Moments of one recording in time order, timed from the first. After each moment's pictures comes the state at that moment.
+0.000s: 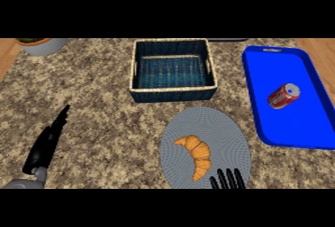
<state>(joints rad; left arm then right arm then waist) -0.03 0.40 -0.12 -1.37 -0.11 0.16 0.24 0.39 -0.11 0.54 -1.37 1.61 -1.14 0.08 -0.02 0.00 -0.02</state>
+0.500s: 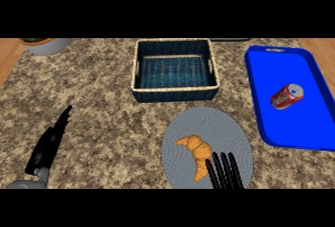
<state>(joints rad) -0.02 0.39 -0.12 -1.37 -0.13 0.16 0.24 0.25 -0.08 0.52 -1.27 1.61 -1.11 0.15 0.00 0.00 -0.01</state>
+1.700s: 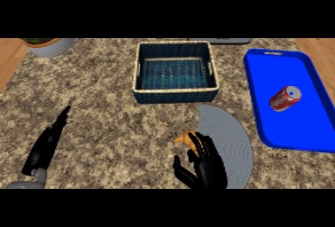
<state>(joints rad) -0.01 0.35 -0.05 -1.39 -0.18 0.10 0.23 -0.11 -0.04 0.65 -0.99 1.51 -1.08 0.33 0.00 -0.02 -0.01</state>
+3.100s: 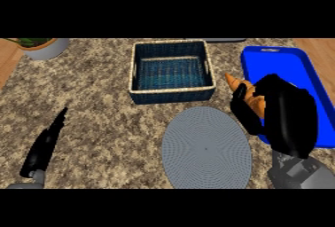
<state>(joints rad) 0.00 0.34 -0.02 -1.38 -0.20 0.09 0.24 -0.31 -0.28 0.30 -1.87 1.23 0.00 0.70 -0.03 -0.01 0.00</state>
